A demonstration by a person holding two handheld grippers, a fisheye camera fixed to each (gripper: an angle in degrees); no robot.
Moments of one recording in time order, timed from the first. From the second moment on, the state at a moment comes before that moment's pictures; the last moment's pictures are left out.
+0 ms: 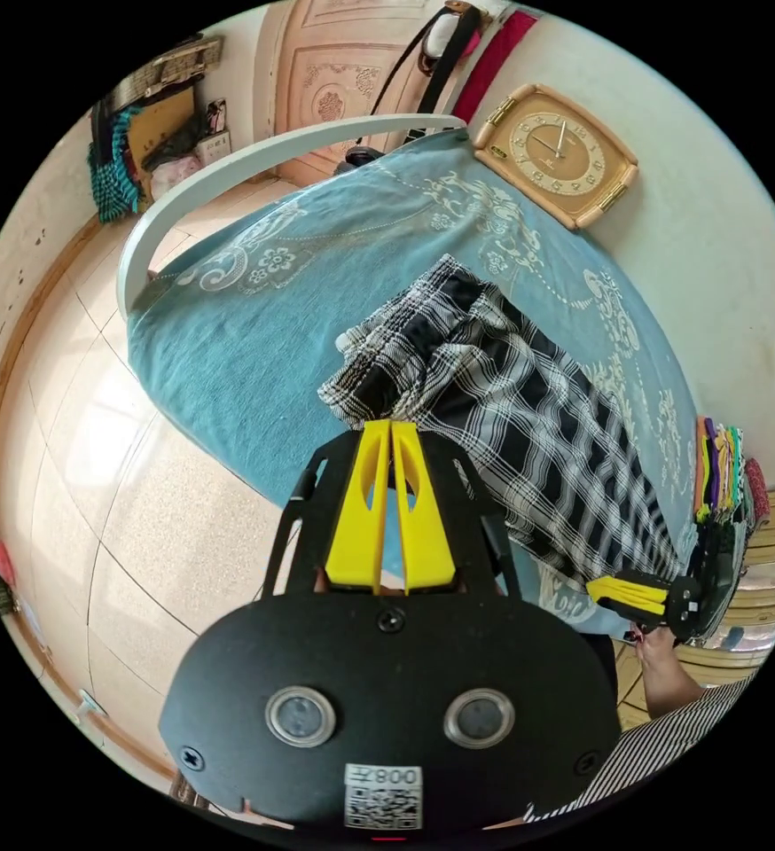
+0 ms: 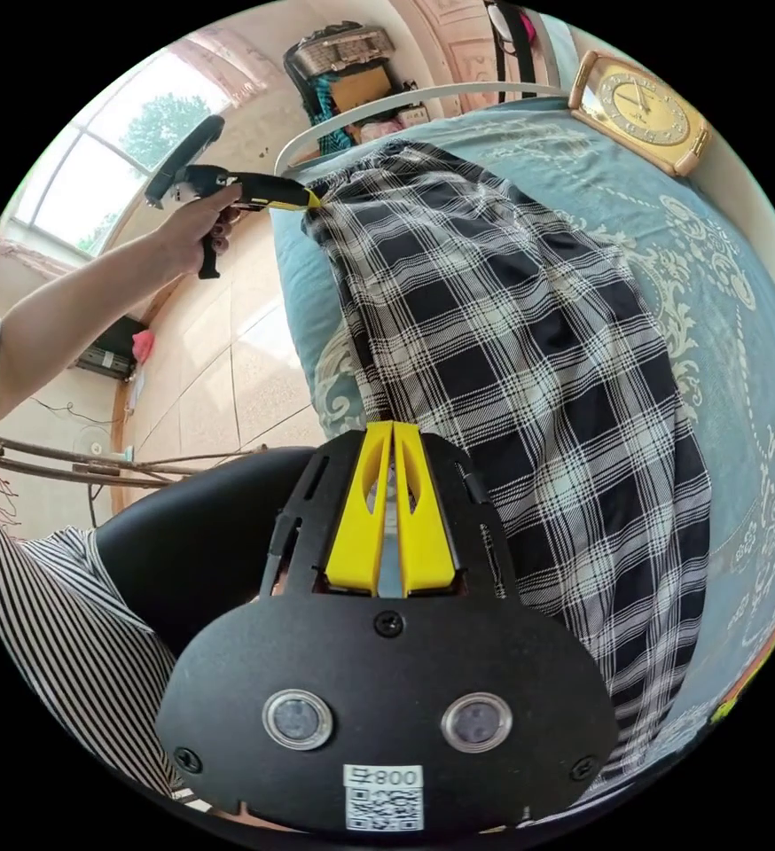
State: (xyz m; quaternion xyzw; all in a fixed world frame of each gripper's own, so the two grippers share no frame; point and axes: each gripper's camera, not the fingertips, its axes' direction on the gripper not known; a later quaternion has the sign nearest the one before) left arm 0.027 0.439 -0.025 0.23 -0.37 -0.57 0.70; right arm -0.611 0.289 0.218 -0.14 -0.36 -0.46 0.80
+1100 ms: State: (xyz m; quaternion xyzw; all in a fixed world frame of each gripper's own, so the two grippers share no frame) left arm 0.059 -0.010 0.420 -0.03 -0.14 -0.08 0.99; right arm -0.044 0.465 0.218 -0.07 -0.21 0.22 0.95
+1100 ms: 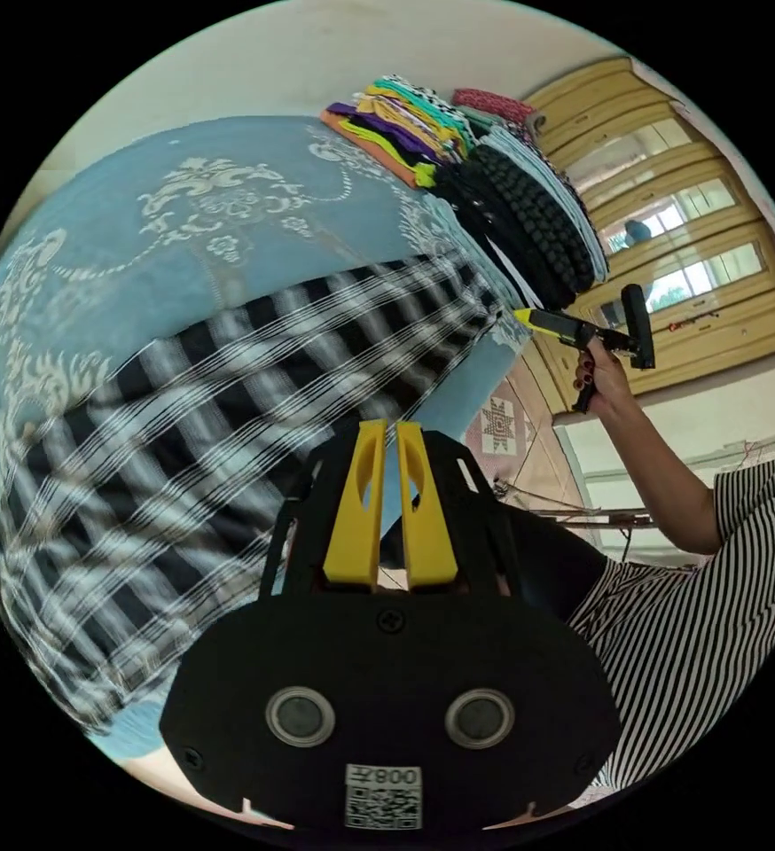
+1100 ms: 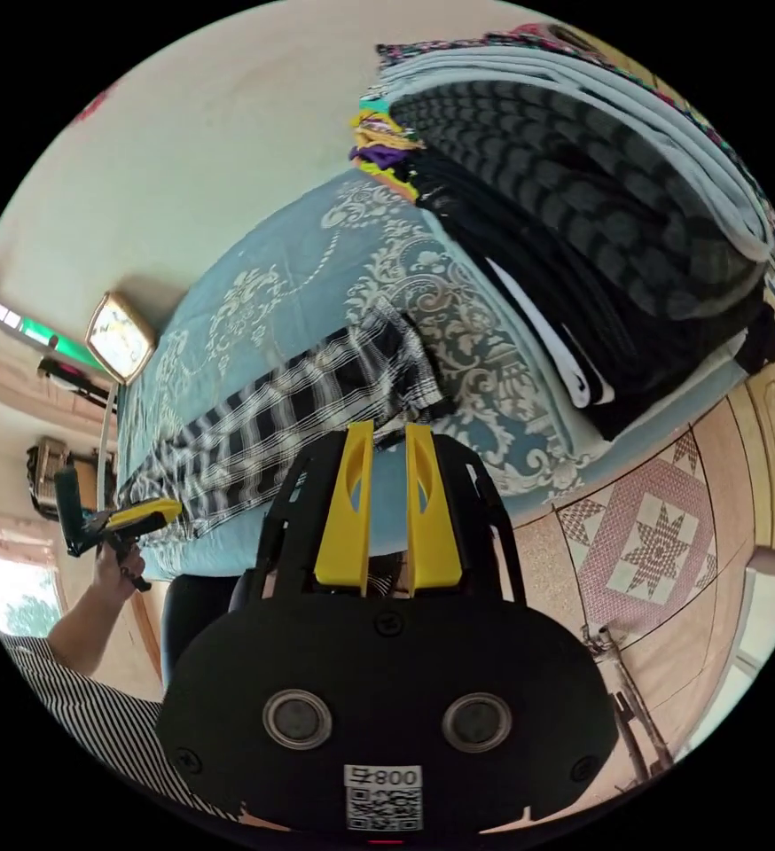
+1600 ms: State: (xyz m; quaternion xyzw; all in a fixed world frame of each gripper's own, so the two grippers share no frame) left arm 0.039 -0.222 0.577 -0.09 -0.14 0.04 0.98; right arm 0.050 0.508 0.242 -0.07 -0.23 0.29 0.93
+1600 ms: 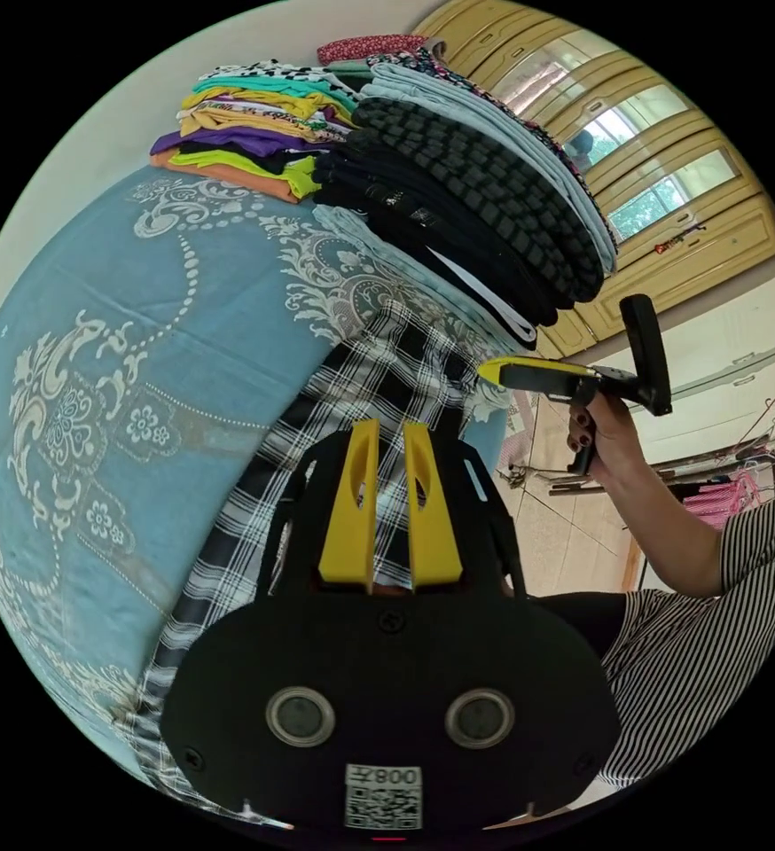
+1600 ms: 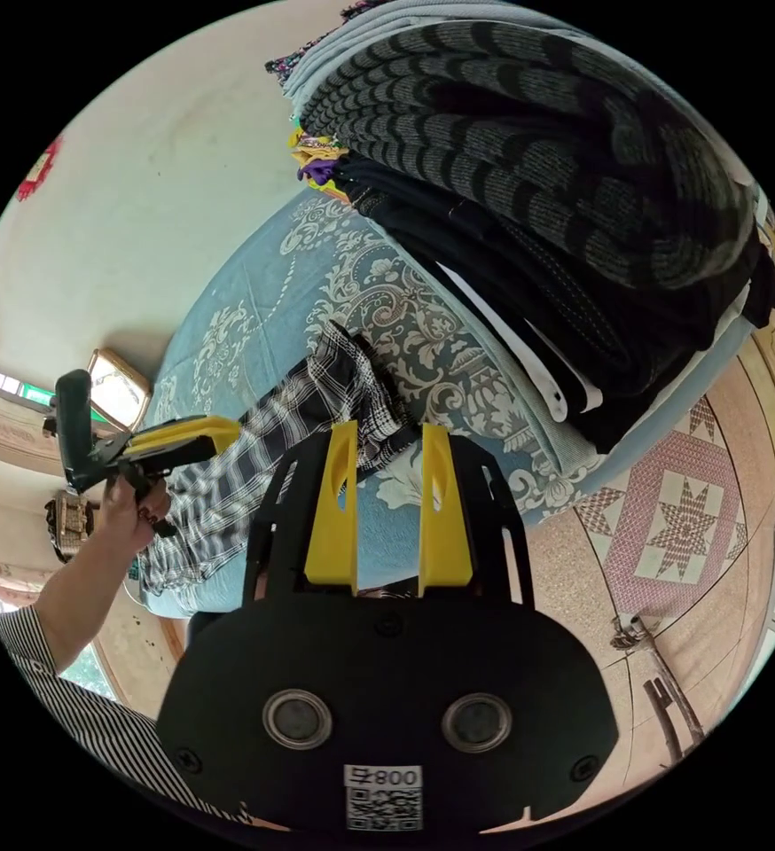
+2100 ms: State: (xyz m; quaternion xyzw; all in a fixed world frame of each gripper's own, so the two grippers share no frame) left arm 0.020 -0.353 0.701 -0.21 -0.14 0.13 0.96; right arm 0.068 0.516 0.262 -0.12 -0.19 0.26 0.94
